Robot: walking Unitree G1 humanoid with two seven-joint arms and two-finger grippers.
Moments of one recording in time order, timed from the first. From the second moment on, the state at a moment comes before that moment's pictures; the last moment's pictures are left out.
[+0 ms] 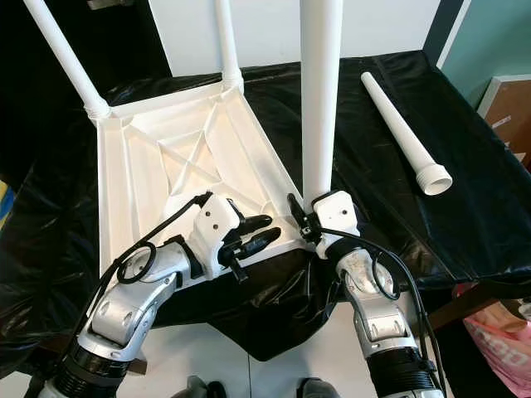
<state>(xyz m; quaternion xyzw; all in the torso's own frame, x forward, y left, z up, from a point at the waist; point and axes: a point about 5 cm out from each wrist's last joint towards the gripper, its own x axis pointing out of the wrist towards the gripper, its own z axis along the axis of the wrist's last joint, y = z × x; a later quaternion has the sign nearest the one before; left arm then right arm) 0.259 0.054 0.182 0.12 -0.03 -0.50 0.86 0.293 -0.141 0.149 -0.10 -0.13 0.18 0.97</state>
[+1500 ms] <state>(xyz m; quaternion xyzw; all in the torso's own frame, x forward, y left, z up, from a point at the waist) 0.261 0.051 0.187 0.12 -0.04 -0.50 0.86 0.290 -0.138 0.162 -0.11 -0.15 0.18 0.97</state>
